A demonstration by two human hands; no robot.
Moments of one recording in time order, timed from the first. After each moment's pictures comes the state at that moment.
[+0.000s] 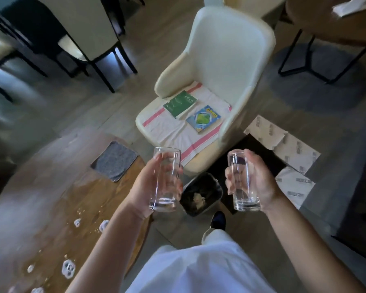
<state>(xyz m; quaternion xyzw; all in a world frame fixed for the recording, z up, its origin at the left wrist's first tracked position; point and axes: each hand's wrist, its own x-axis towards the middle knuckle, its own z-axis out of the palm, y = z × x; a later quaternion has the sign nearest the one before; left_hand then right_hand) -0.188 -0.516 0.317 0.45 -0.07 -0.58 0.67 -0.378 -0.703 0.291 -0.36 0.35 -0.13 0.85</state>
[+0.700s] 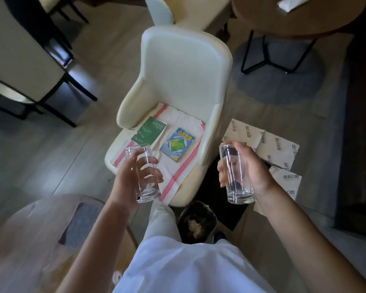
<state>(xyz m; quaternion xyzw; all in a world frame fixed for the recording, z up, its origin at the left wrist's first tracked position) -0.057 -0.720 0.284 0.52 -0.08 -0.53 0.66 -0.302 -0.875 0.279 -0.34 0.39 -0.23 0.82</state>
